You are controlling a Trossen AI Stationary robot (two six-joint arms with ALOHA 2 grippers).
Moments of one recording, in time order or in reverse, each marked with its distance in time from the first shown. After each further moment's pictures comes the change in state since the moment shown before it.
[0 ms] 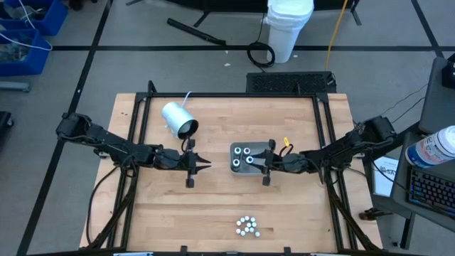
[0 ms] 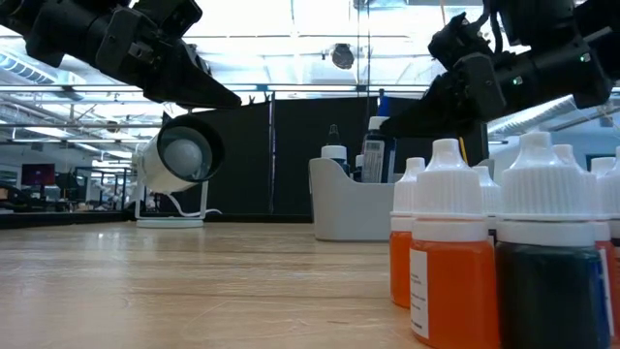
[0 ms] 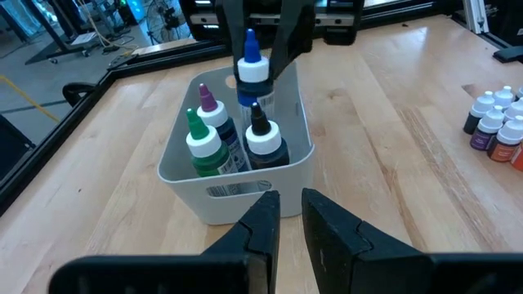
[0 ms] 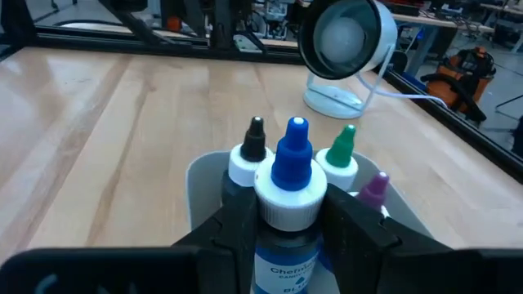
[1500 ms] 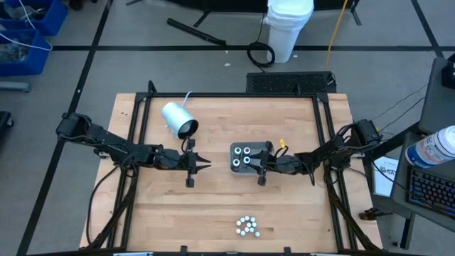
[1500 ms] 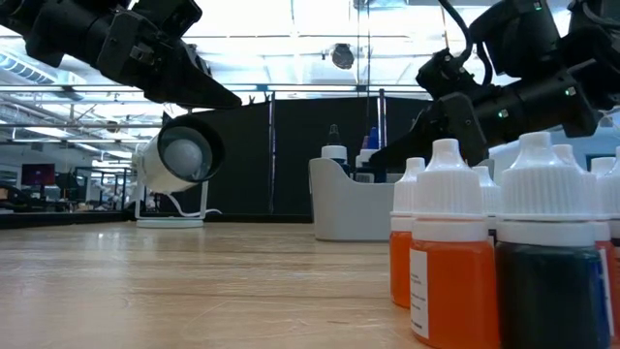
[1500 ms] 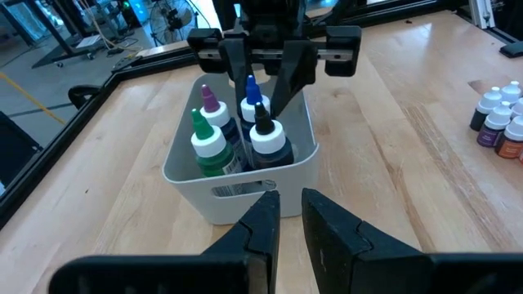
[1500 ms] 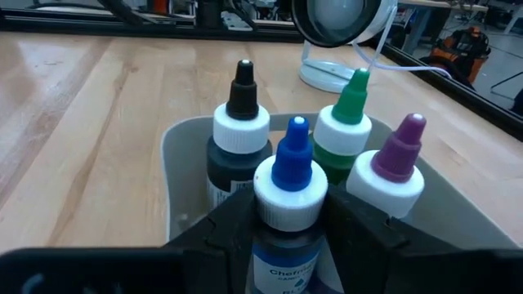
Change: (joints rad) left arm 0.000 0.000 0.000 -0.001 -0.011 0.017; right arm -0.031 0.196 0.001 0.161 0.001 0.043
